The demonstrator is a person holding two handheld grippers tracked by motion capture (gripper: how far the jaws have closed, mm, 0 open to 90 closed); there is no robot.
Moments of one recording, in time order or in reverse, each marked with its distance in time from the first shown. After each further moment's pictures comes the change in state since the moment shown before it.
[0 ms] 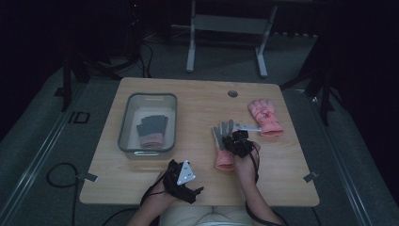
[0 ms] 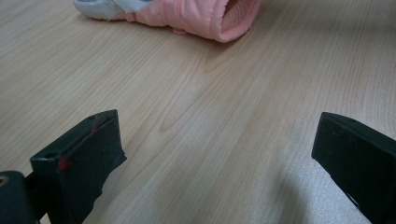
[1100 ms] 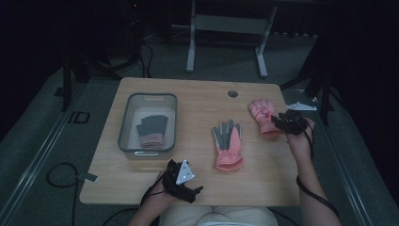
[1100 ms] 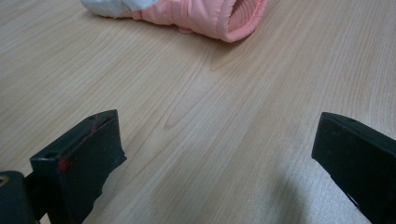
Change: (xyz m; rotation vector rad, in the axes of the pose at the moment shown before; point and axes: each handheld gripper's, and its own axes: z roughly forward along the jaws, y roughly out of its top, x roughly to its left) left arm 0.002 -0.002 0.000 -0.006 0.009 -0.028; right arm -0.173 0.061 -0.048 -0.095 -0.144 -0.182
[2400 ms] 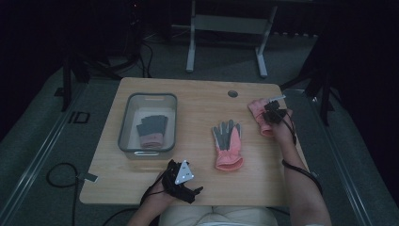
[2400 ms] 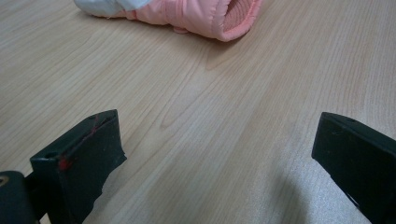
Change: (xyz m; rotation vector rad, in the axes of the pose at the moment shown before) left arm 0.001 -0.003 0.001 -0.011 -0.019 0.006; right arm -0.003 0.008 0.109 0.250 -0.138 -0.100
